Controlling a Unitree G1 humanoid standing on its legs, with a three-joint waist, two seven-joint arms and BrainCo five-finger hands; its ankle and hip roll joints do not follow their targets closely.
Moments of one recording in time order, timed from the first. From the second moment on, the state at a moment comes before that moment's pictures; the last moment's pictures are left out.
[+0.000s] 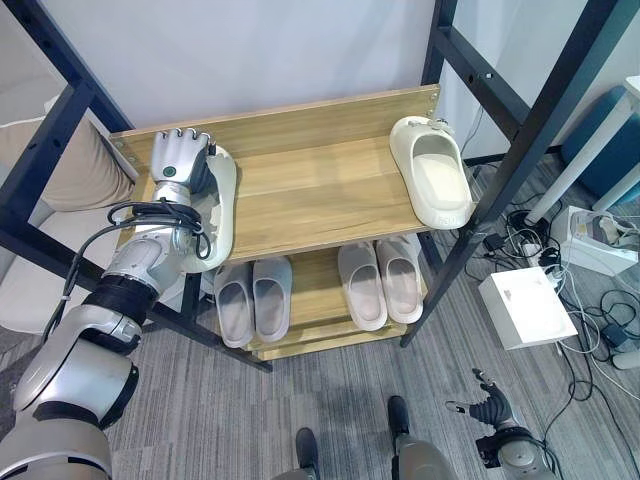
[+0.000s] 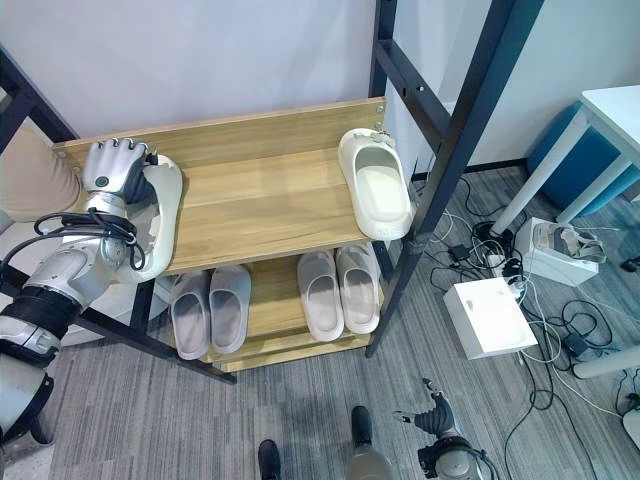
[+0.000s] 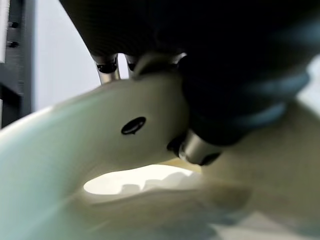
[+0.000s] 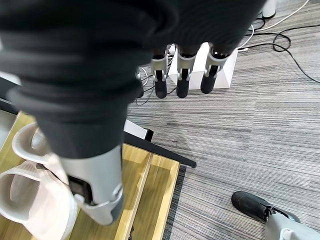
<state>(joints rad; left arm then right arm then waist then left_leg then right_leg) -0.84 0.80 -0.51 0.59 0.69 0.09 0.46 0.11 -0.36 0.19 0.67 -0.04 -0.11 -0.24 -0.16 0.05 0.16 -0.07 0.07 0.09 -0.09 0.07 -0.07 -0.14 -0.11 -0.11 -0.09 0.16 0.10</state>
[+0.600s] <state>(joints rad) -0.99 0.68 -0.72 0.41 0.77 0.01 0.40 0.08 -0.36 0.19 0.68 -0.01 -0.12 -0.24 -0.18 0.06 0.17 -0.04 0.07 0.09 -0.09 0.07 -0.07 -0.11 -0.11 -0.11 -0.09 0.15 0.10</state>
